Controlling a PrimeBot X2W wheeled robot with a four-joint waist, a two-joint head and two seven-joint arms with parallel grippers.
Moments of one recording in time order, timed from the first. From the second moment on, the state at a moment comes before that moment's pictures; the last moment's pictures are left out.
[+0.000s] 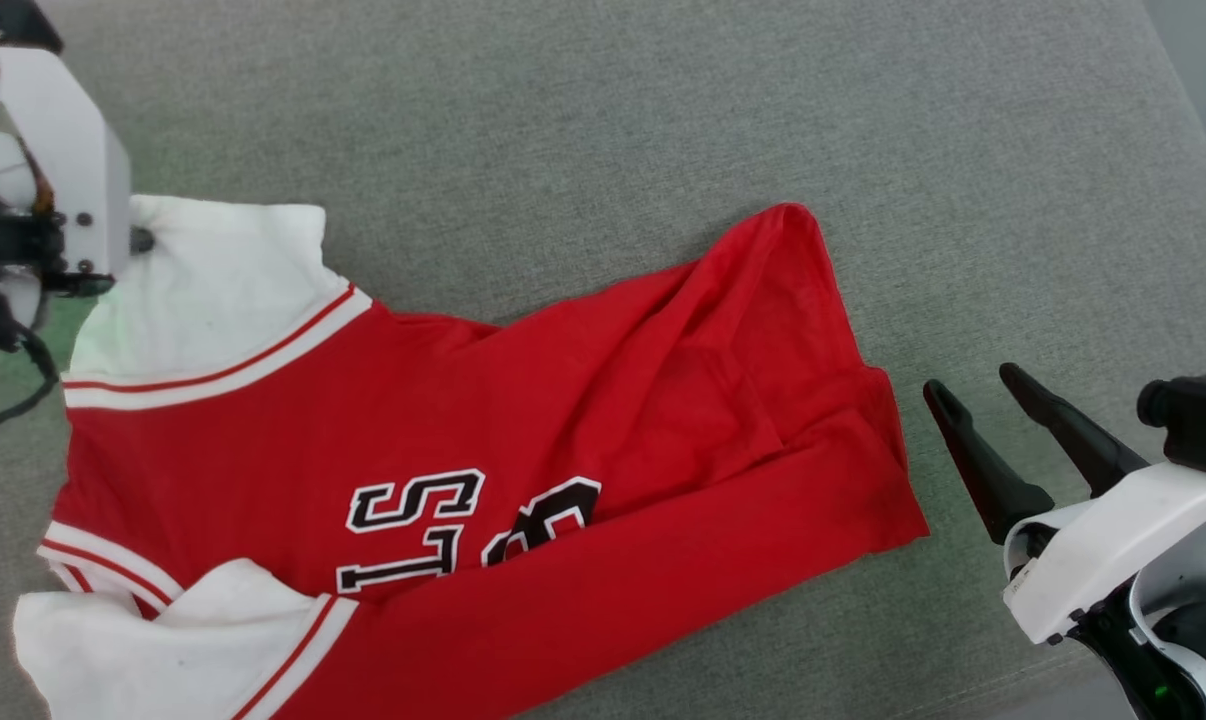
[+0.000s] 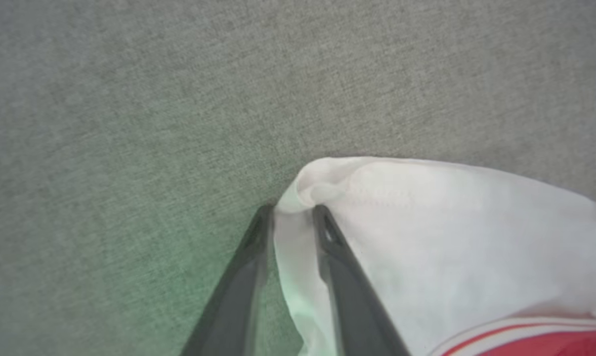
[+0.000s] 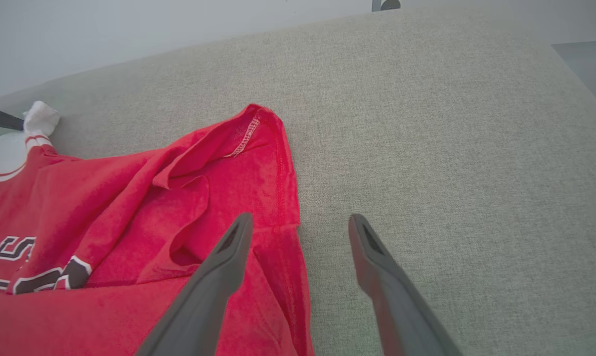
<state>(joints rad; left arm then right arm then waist) -1.26 0.73 -0.93 0.76 -1.11 0.00 0.91 -0.16 -0.16 0.05 -0.31 0.46 0.13 0.51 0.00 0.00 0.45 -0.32</state>
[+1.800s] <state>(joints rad) -1.39 0.52 -0.92 0.92 -1.13 -0.10 0.76 -0.85 -0.09 0.06 0.37 0.29 0.13 1.06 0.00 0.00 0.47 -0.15</state>
